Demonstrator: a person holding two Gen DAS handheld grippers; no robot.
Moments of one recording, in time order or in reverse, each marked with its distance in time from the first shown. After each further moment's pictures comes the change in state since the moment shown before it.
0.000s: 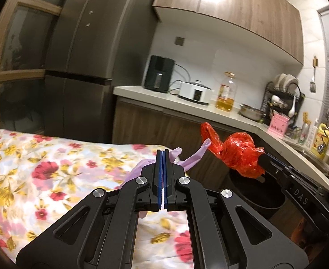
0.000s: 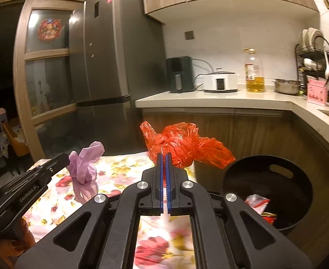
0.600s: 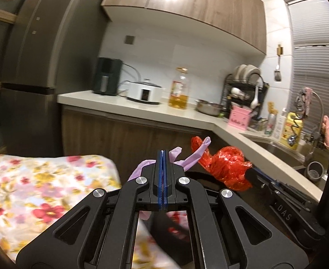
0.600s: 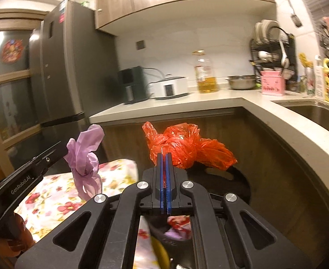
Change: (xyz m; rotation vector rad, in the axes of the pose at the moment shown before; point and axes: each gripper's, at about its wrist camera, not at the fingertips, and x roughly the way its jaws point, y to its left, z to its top) left arm 0.051 -0.134 0.007 0.087 0.000 -0.251; right arm -0.029 -0.115 0.003 0.136 -0.049 -0.214
